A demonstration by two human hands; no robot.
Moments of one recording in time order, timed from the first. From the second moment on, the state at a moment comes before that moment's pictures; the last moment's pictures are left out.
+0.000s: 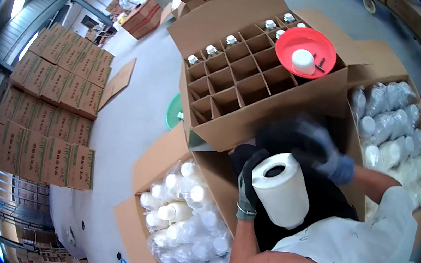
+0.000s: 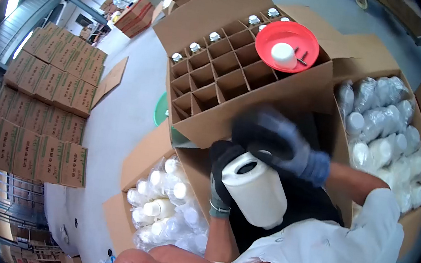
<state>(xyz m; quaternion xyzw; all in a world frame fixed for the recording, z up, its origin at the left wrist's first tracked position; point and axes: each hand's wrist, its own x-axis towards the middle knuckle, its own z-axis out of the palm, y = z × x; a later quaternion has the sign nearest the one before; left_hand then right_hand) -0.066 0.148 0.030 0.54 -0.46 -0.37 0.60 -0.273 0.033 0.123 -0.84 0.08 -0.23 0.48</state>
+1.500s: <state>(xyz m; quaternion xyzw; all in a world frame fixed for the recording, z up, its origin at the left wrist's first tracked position) -0.023 0.076 0.098 0.31 -0.15 -0.52 0.78 -0.137 -0.052 0.108 -0.93 -0.02 -0.30 0.19</state>
